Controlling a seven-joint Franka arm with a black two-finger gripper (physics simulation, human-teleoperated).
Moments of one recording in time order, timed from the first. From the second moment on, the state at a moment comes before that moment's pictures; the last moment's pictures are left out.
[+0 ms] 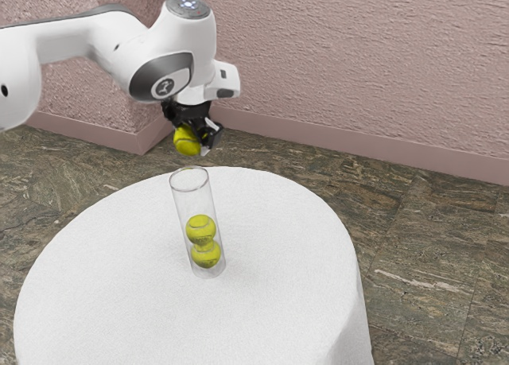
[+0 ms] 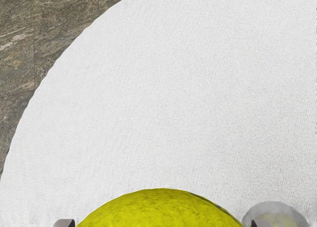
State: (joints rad) arm -0.10 0.11 -0.07 -1.75 0.41 1.98 -0.18
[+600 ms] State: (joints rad) arm -0.12 0.06 -0.12 -1.75 0.39 1.74 -0.34
